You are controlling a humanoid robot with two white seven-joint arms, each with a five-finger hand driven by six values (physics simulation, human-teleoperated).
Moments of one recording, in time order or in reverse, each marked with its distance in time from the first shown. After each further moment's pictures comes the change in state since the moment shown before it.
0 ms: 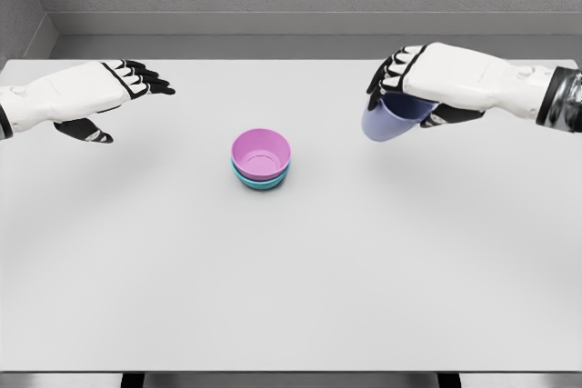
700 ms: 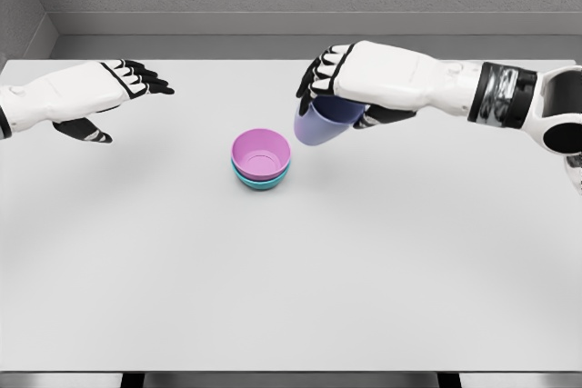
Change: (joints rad) left arm 0.000 0.002 0.001 0.000 0.000 0.000 0.000; right arm -0.075 0.166 0.074 -0.005 -0.001 0.003 0.000
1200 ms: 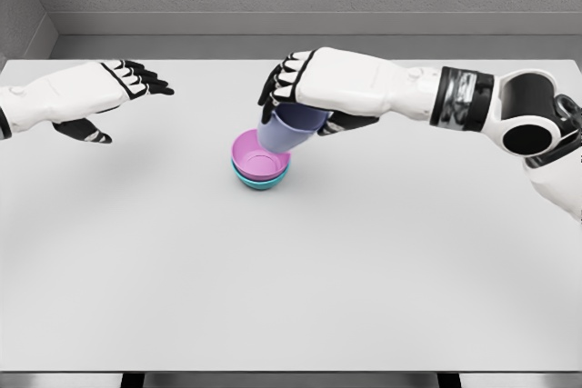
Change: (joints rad) left arm 0.002 0.000 0.000 0.000 0.000 0.000 0.000; right arm -0.015 0.096 0.034 0.013 0.008 0.008 0.000
